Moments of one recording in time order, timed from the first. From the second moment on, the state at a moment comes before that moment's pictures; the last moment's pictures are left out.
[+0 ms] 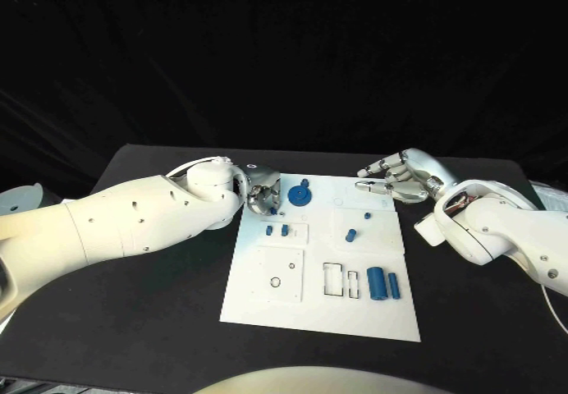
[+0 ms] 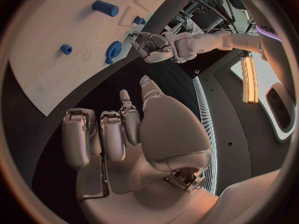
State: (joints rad) left arm 1.21 -0.66 -0.03 1.33 -1.64 0.01 -0.20; left_hand 1.39 -0.16 0.43 -0.01 0.12 1.19 0.07 0.07 0.07 1.28 -0.02 1.41 1.19 1.47 -0.07 1.57 1.31 0.05 1.47 0.03 1.38 1.31; right arm 1.15 -0.90 0.02 1.55 -0.93 -0.38 0.09; right_hand 1.34 0.00 -0.02 0.15 0.25 1.01 0.14 0.08 0.09 1.46 0.06 1.33 1.39 1.47 -0.02 1.53 1.31 0.04 1.47 0.09 1.47 1.31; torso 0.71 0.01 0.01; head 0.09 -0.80
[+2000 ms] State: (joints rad) left arm 1.19 -0.76 -0.03 1.42 -1.52 -0.17 -0.19; left_hand 1.34 -0.17 0.53 0.02 0.20 1.21 0.07 0.06 0.08 1.32 -0.01 1.42 1.22 1.47 -0.07 1.57 1.31 0.04 1.47 0.03 1.44 1.31; right arm 1.16 -0.90 0.02 1.55 -0.92 -0.38 0.09; right_hand 1.34 0.00 -0.02 0.16 0.25 1.01 0.14 0.08 0.09 1.46 0.06 1.33 1.39 1.47 -0.02 1.53 1.31 0.04 1.47 0.09 1.47 1.31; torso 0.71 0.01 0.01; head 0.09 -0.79
